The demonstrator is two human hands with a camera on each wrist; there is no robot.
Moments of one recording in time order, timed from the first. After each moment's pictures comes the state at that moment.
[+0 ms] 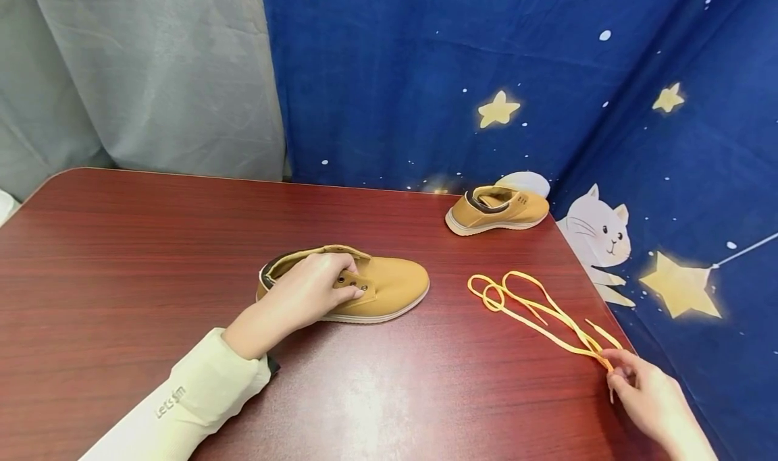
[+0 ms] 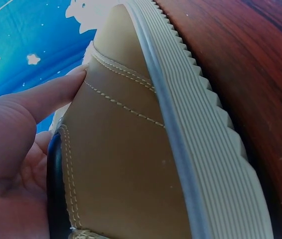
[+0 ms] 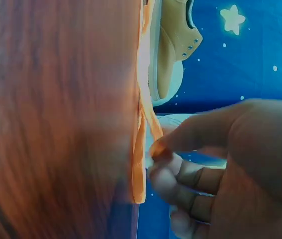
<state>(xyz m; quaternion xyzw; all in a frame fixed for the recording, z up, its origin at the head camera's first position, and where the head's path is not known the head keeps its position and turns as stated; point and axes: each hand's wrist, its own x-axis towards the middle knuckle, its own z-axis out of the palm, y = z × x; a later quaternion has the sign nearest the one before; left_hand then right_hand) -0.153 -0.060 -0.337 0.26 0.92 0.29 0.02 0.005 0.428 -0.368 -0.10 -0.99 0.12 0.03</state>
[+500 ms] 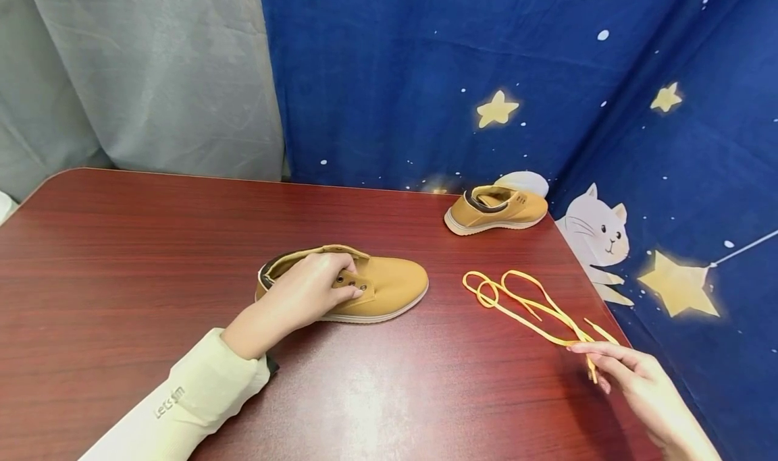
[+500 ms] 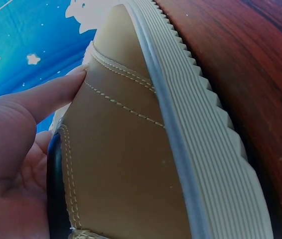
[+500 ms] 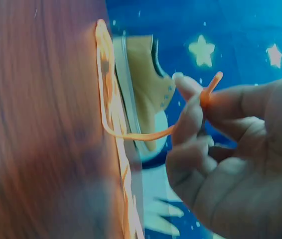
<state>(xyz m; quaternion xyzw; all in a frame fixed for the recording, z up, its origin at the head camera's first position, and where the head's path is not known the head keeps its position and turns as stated) -0.153 -0.059 -0.336 0.26 0.92 0.29 0.03 0.002 0.399 -0.354 0.01 -0.89 0.46 0.02</state>
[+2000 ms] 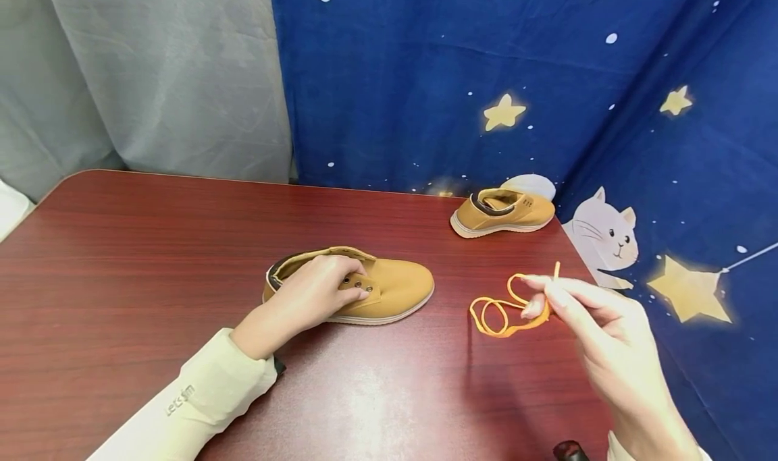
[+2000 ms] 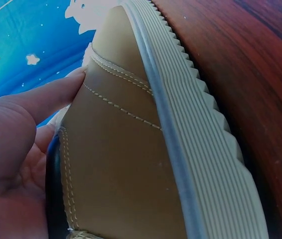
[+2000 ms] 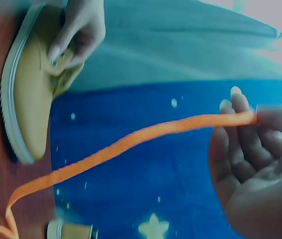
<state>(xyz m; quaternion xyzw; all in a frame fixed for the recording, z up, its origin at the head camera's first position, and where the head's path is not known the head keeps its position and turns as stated) -0.153 -0.059 -0.338 0.27 0.92 0.28 0.03 -0.027 0.260 -0.256 0.14 -0.80 0.57 0.15</state>
